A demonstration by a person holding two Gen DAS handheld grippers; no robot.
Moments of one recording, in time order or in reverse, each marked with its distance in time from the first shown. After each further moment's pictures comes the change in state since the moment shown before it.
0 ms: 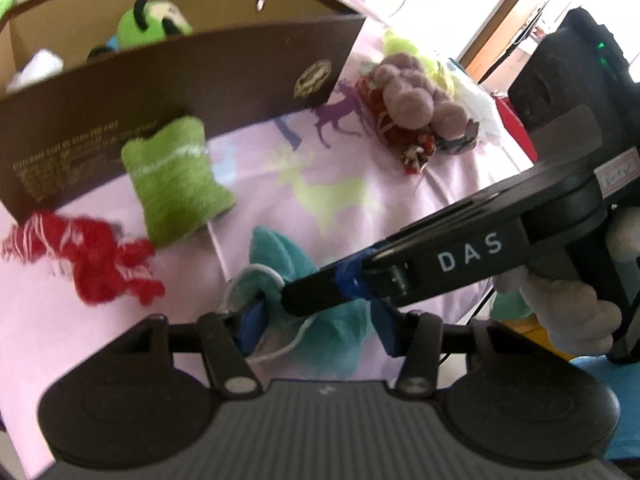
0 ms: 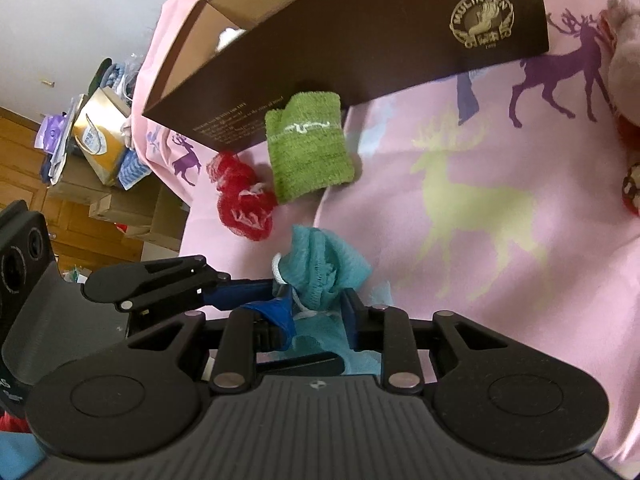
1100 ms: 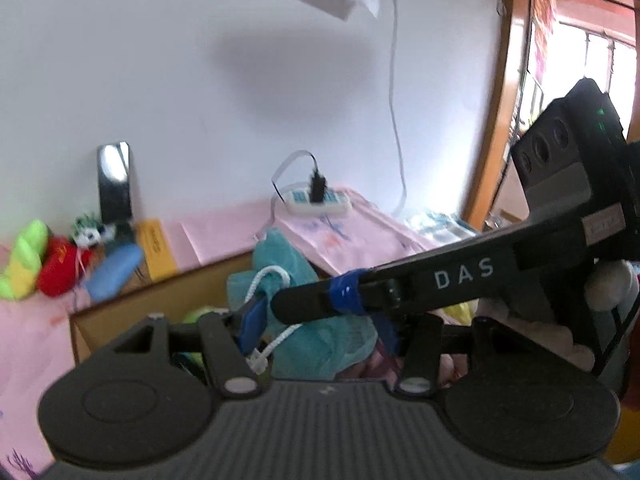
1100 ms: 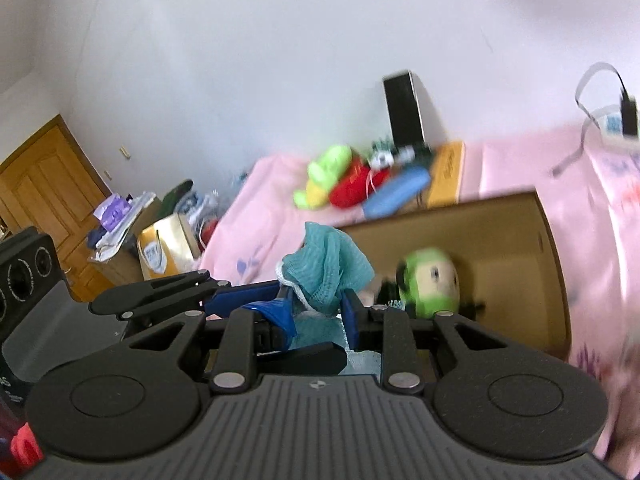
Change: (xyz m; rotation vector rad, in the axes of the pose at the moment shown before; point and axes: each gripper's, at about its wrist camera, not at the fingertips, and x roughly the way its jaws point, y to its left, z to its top) left arm -0.110 -0.003 0.119 0.209 -0.534 0.132; right arm -0.082 0.076 0.104 -0.321 -0.505 0.076
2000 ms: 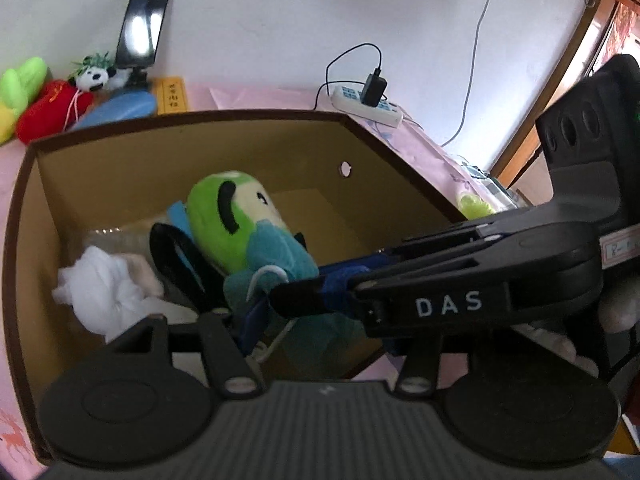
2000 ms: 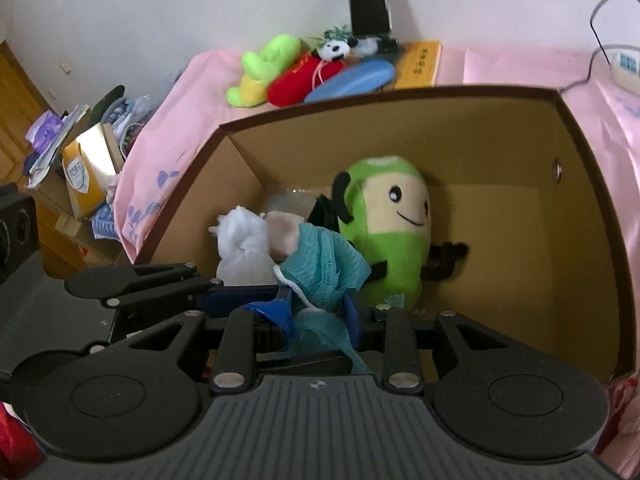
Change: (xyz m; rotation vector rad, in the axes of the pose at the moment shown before) left arm 0.090 0.069 -0.072 -0.262 0.262 -0.024; right arm 0.099 -0.046 -0.027 -0.007 0.304 -0.140
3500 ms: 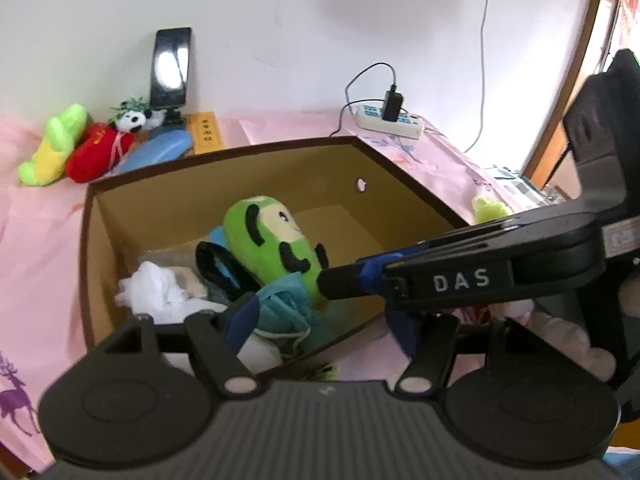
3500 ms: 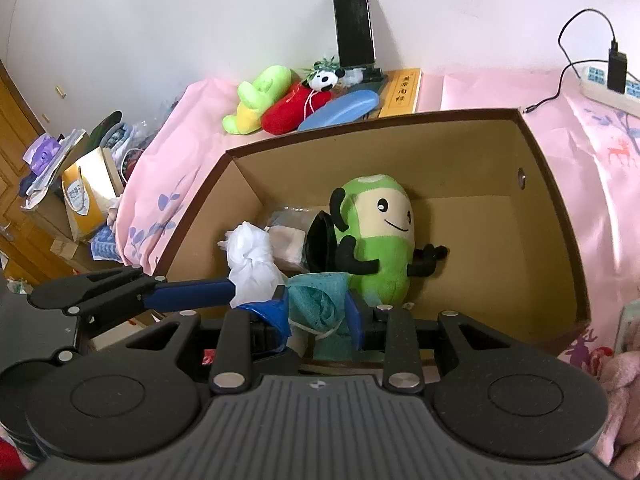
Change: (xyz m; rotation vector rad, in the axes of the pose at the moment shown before) left arm -0.041 -0.038 -0.005 0.073 -0.050 0.180; right arm -0.035 0.016 -0.014 0.016 -0.097 -0.053
